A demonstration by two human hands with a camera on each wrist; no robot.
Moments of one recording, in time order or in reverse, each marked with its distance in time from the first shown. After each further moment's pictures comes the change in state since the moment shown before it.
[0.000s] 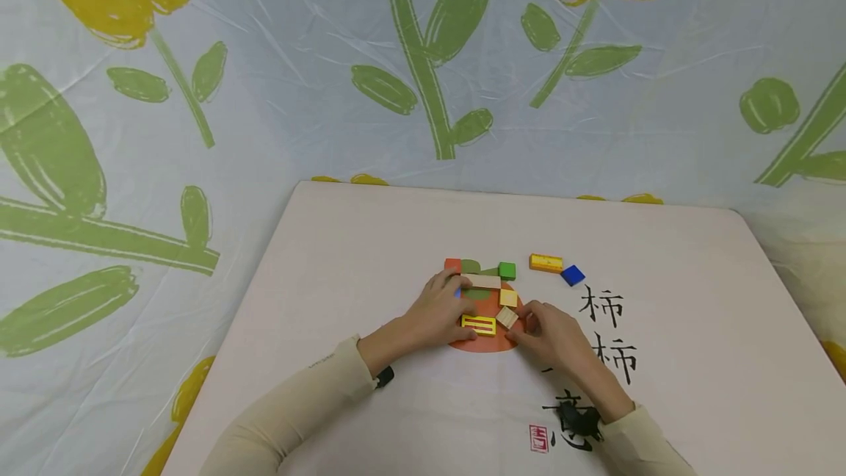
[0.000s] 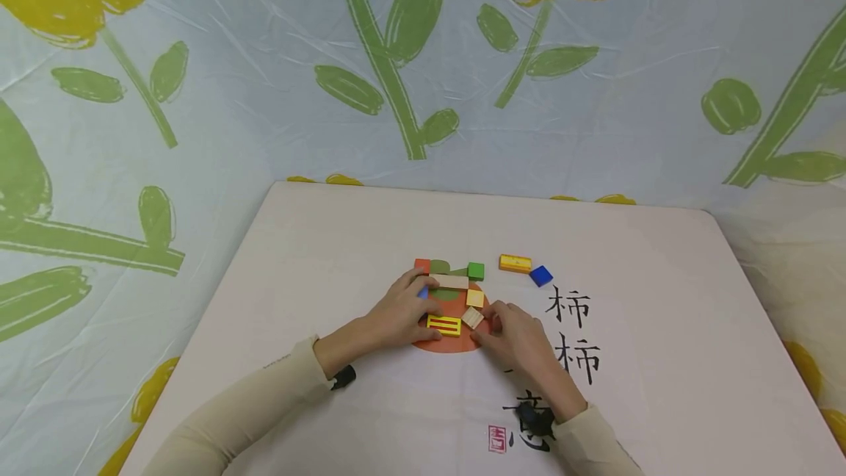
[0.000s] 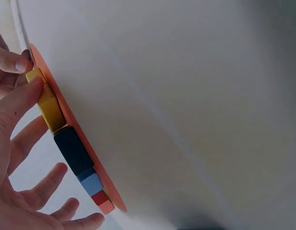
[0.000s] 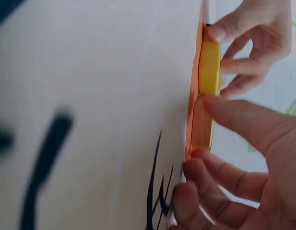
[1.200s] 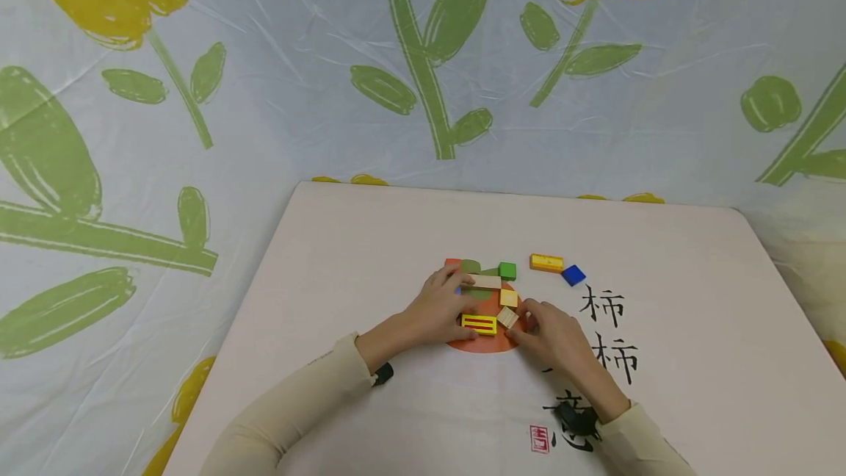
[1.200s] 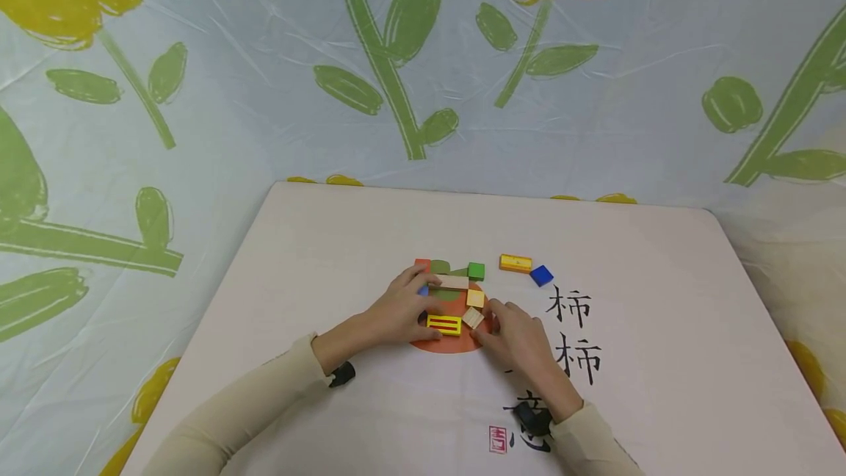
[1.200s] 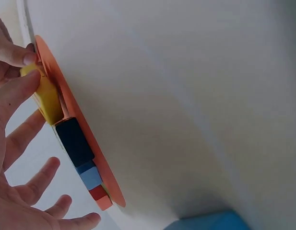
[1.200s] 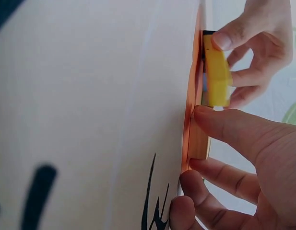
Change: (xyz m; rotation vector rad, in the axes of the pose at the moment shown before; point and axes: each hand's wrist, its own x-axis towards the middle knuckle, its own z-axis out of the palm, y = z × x) left_hand 0.004 -0.005 -0.003 -0.011 -0.006 0.027; right_hand 0.004 -0.002 0.003 -0.093 0.025 -0.035
